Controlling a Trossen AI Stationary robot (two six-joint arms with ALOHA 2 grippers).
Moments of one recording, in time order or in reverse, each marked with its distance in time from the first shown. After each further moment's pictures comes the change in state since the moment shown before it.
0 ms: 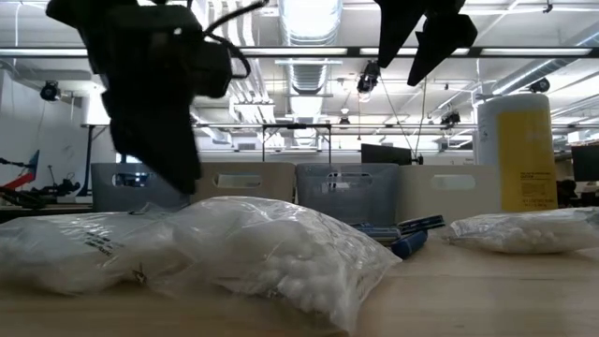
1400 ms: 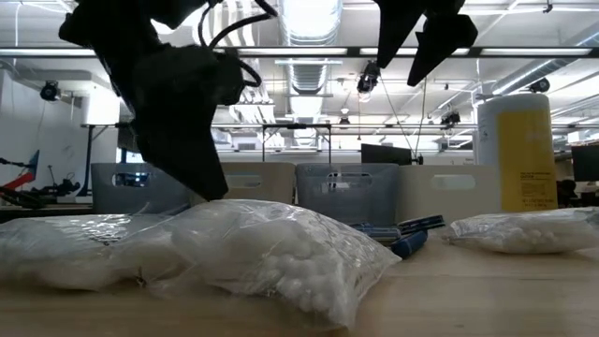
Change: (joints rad) left arm 0.041 0.034 -0.039 0.091 -0.083 0.156; right arm 0.000 0.002 0.000 0.002 0.000 0.011
